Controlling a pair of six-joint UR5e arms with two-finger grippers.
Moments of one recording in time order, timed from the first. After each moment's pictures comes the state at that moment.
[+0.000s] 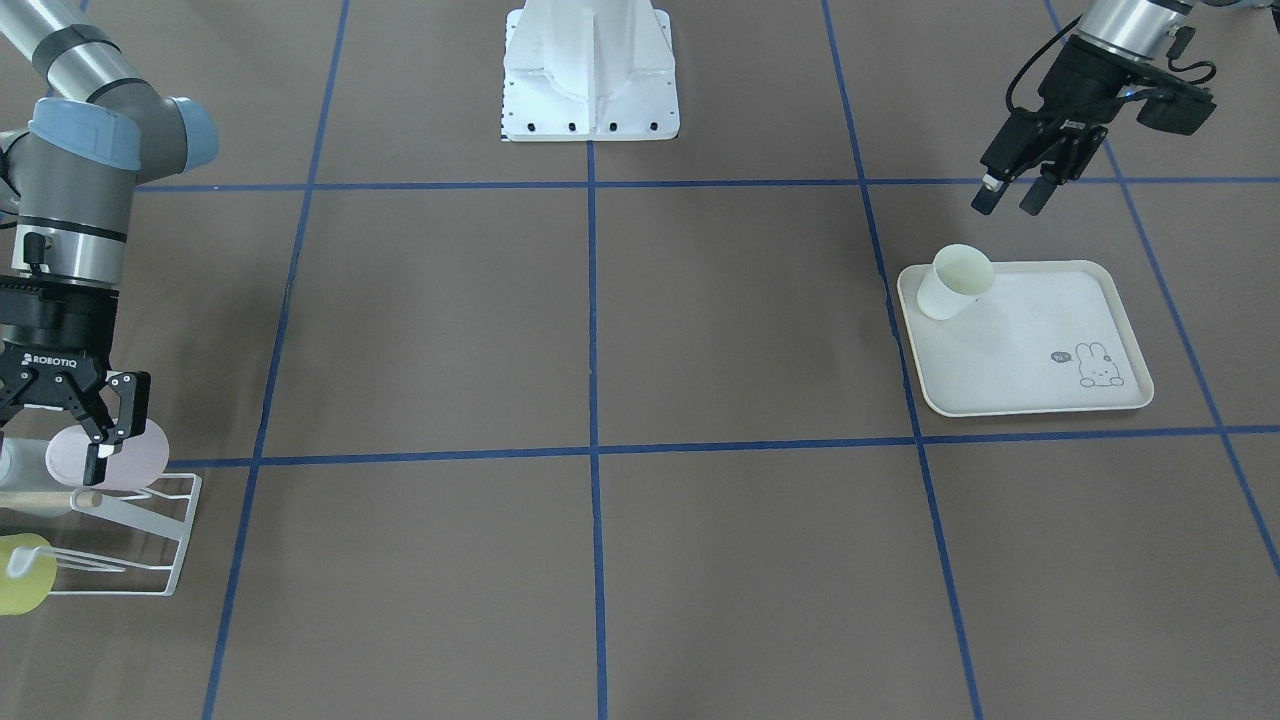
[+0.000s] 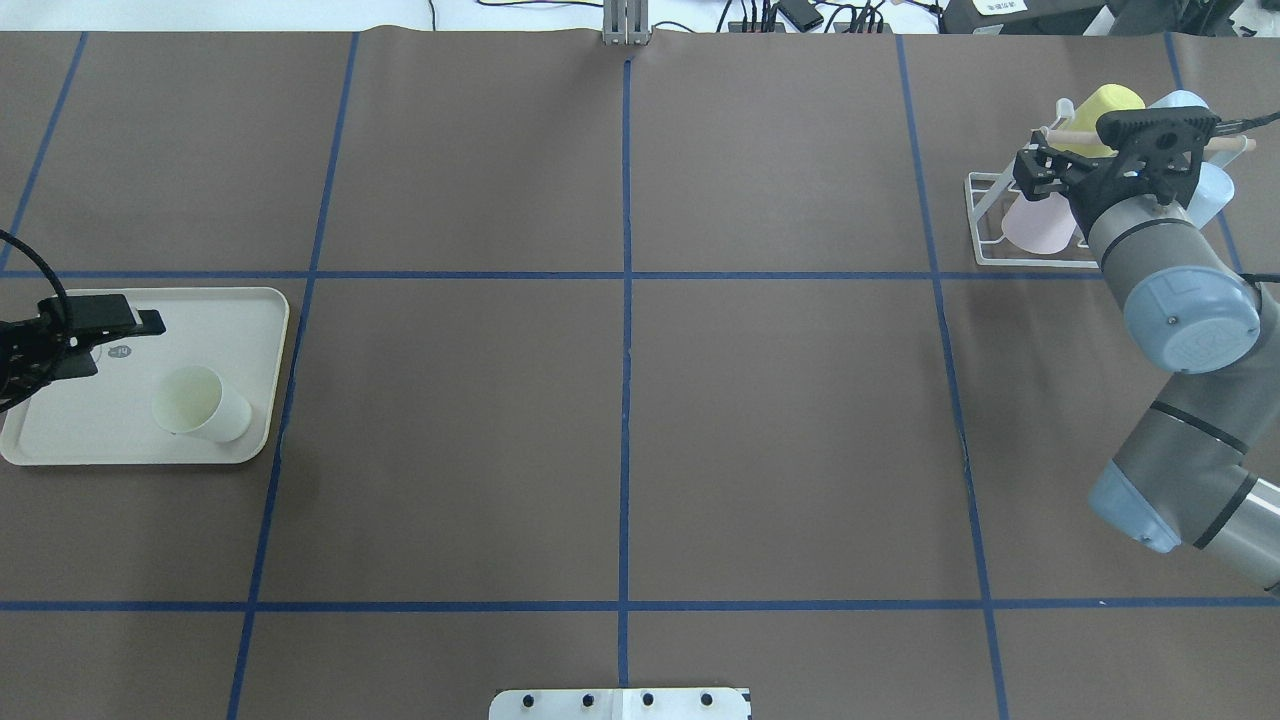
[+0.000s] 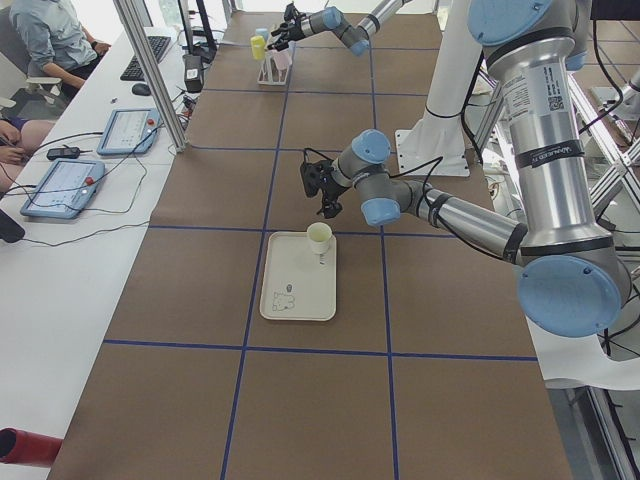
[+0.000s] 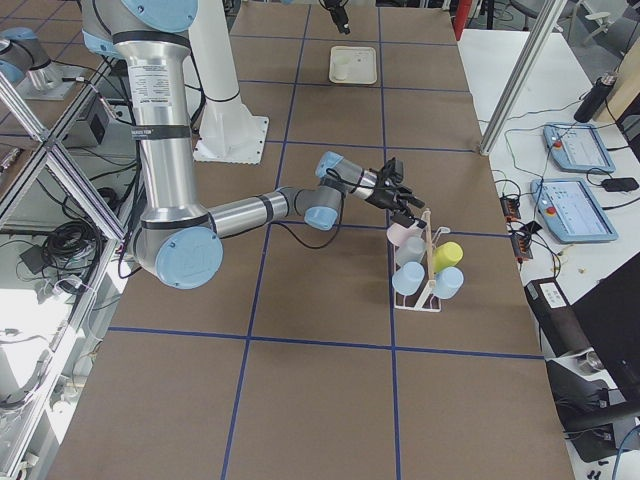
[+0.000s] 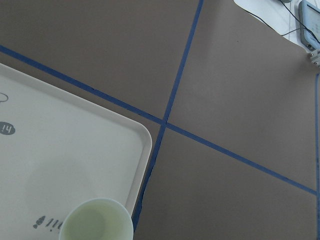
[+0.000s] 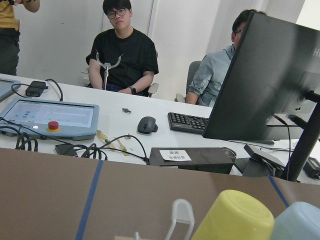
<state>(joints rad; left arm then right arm) -0.80 -1.31 -2.14 -2.40 -1.84 -1.52 0.77 -1.47 1.64 -0.68 1.00 0.91</state>
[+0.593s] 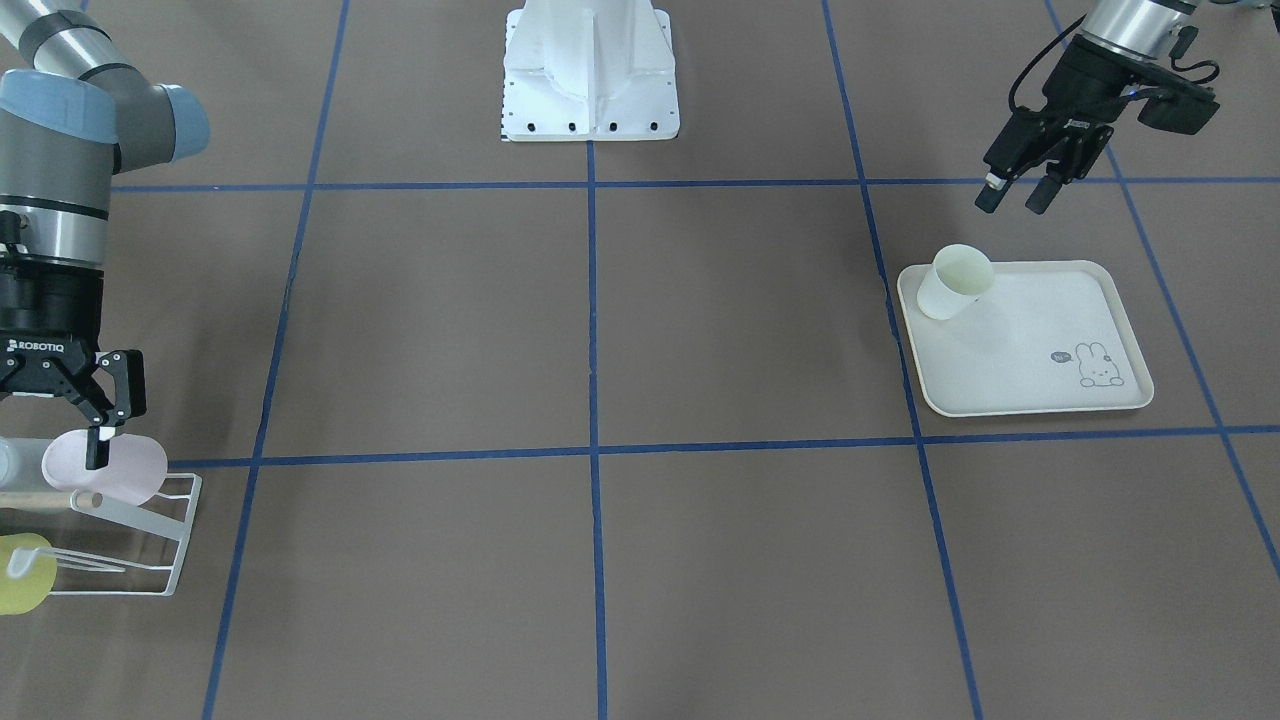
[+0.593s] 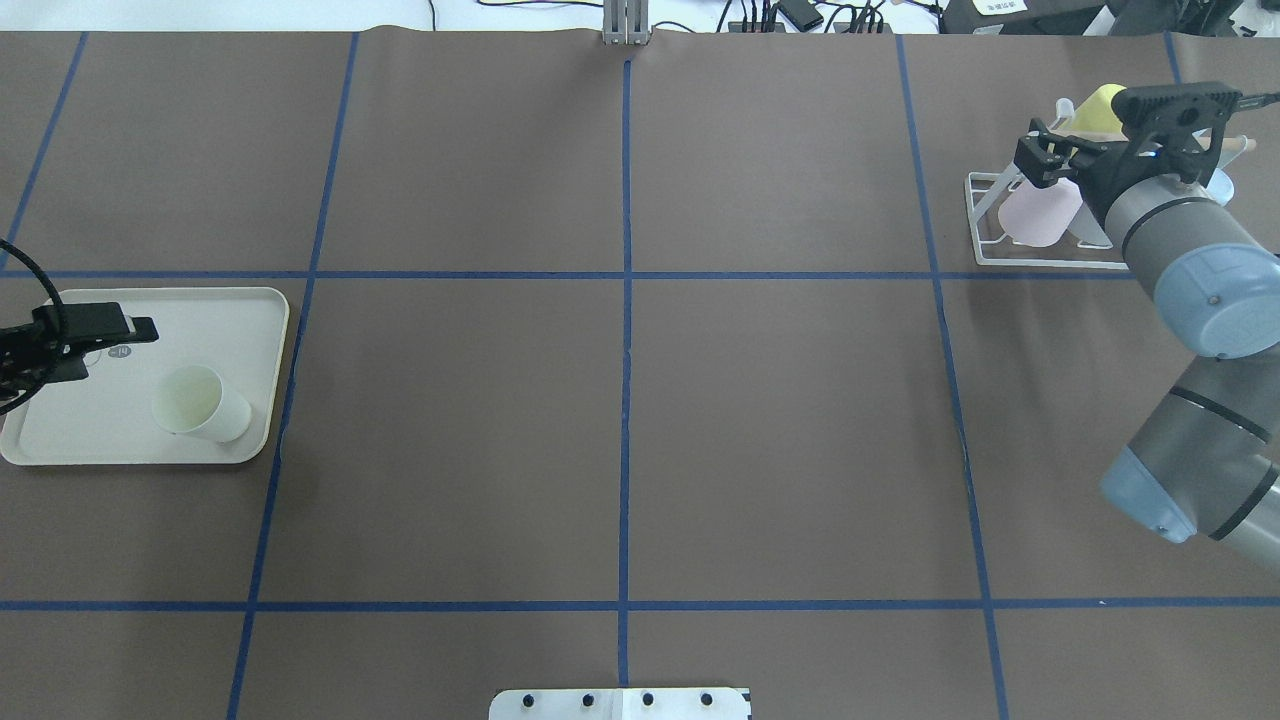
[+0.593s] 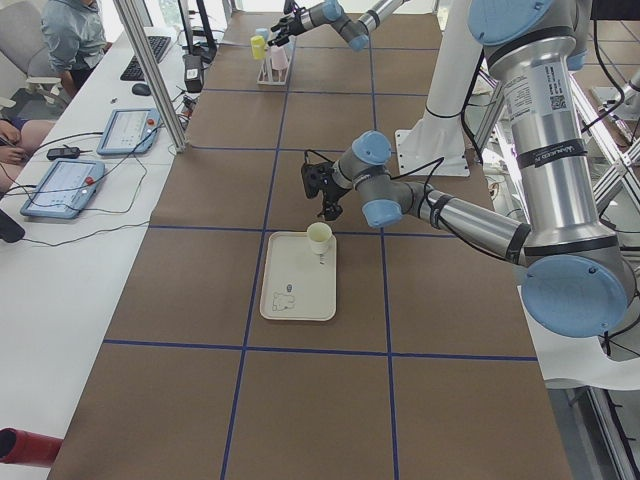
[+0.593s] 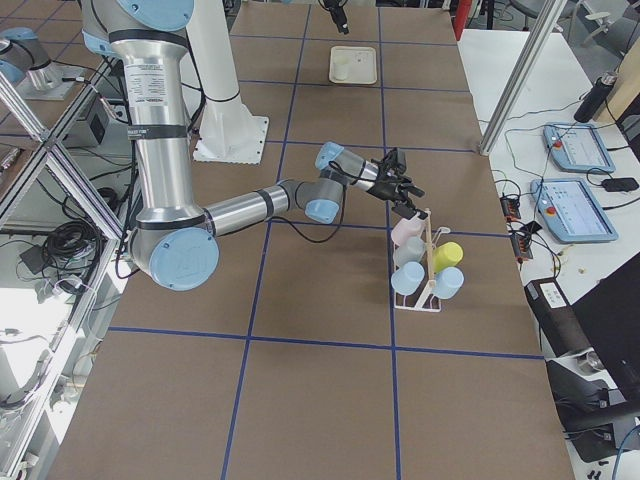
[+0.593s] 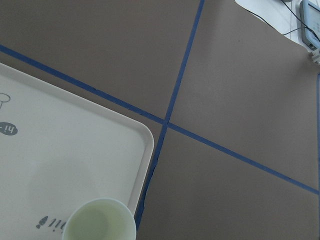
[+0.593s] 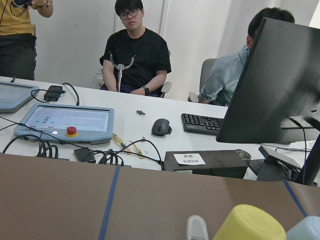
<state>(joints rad) -0.81 -1.27 -2.14 -2.40 -1.86 -1.44 0.82 -1.48 1.73 -0.70 1.14 0.89</state>
